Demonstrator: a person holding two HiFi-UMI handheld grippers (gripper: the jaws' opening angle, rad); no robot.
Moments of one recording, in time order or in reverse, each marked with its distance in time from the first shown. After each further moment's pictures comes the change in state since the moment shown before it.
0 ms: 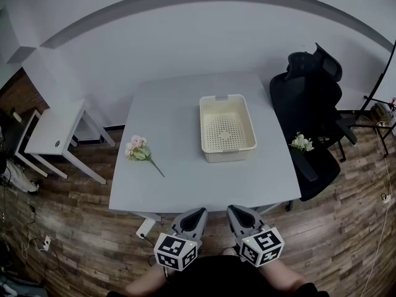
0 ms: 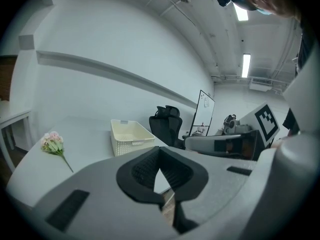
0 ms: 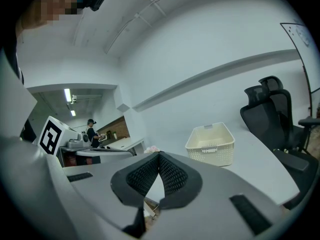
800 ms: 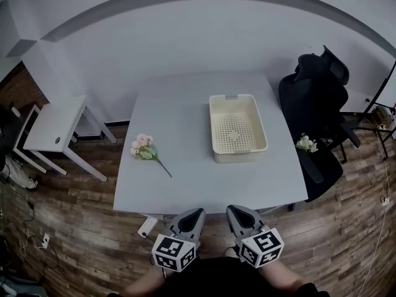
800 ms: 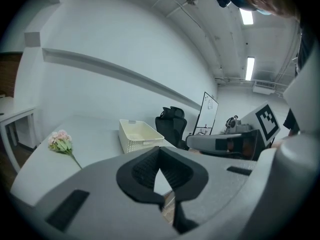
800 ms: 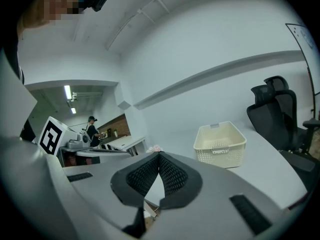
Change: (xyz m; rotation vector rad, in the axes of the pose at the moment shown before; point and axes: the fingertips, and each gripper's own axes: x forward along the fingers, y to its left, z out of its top) left arm -0.022 0.051 0.002 -0.034 -0.005 0.022; right arm 0.042 0.030 0.002 -0.020 0.020 0.004
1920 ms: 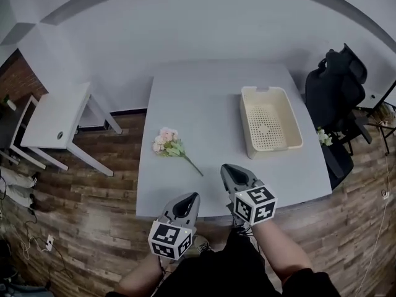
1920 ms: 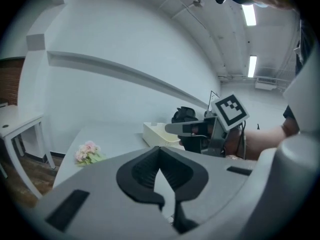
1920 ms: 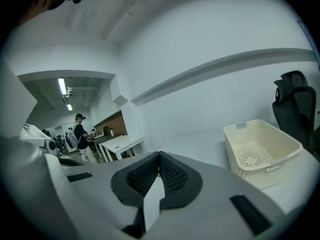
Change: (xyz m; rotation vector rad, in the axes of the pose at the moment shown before) left arm -0.050 0.194 0.017 0.043 0.003 0.034; right arm 0.233 0.052 0.026 -0.013 0.019 -0.017
